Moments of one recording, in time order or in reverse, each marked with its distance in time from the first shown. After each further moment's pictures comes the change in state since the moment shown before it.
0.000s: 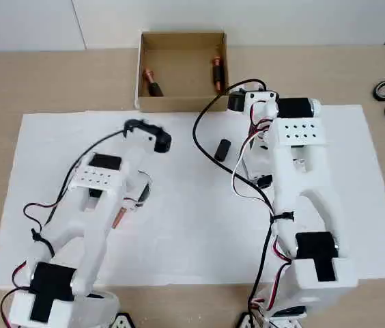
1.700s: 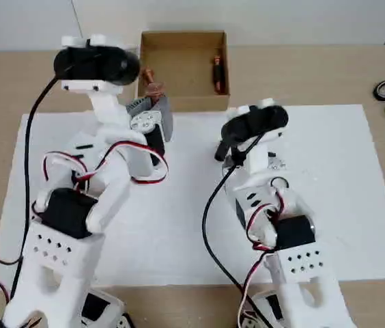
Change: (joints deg) left arm 11.7 -34.8 -11.9 -13.8 34.9; right arm -11.0 -60.0 60.6 -52.9 -11.4
